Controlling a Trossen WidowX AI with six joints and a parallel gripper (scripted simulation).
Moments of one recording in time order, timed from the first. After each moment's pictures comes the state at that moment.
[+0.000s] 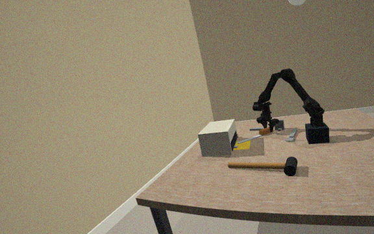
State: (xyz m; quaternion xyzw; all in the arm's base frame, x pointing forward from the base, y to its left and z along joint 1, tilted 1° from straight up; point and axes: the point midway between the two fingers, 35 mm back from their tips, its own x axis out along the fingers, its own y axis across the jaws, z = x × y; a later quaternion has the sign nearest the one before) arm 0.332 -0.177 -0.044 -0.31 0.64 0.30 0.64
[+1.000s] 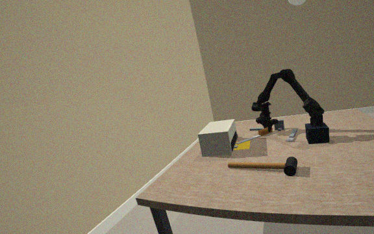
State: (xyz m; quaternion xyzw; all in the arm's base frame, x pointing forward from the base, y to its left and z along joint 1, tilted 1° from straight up) arm 0.336 -0.170 -0.044 -0.31 0.64 0.30 0.64
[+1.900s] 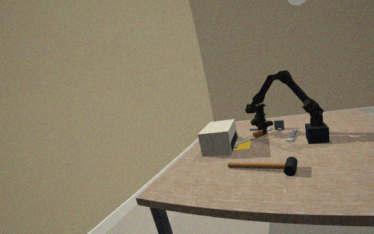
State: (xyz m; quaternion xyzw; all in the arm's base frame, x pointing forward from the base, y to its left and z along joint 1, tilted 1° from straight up) arm 0.367 -0.128 -0.043 -0.31 0.64 0.30 0.64
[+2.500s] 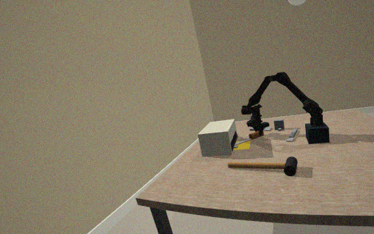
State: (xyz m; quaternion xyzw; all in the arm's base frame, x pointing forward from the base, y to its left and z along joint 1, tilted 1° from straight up) arm 0.389 -0.100 -0.043 -0.31 0.64 0.30 0.64
